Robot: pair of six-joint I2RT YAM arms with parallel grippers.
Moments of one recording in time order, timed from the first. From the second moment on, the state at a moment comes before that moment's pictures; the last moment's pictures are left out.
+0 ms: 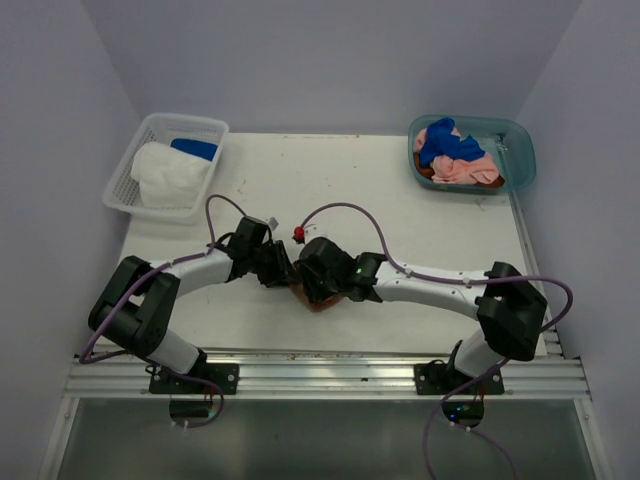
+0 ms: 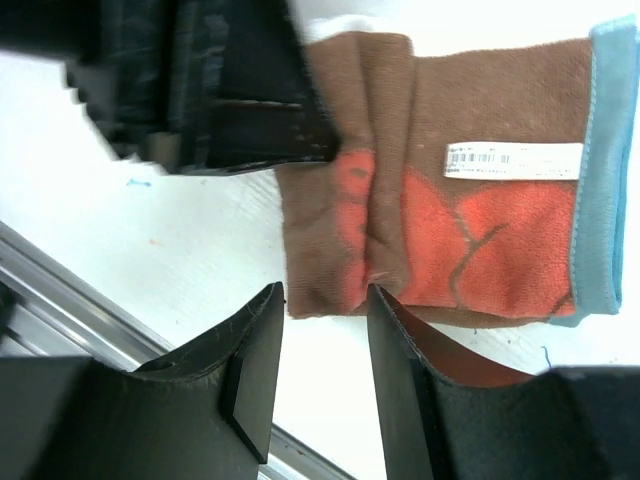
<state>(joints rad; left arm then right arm) -0.46 1.53 0.68 -0.13 0.38 -0.77 1.05 1.57 1.05 -0.37 0.17 0.52</state>
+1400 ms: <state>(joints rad) -0.47 1.52 0.70 -0.18 0.36 -0.77 1.20 1.83 1.14 -0.39 0.48 0.36</state>
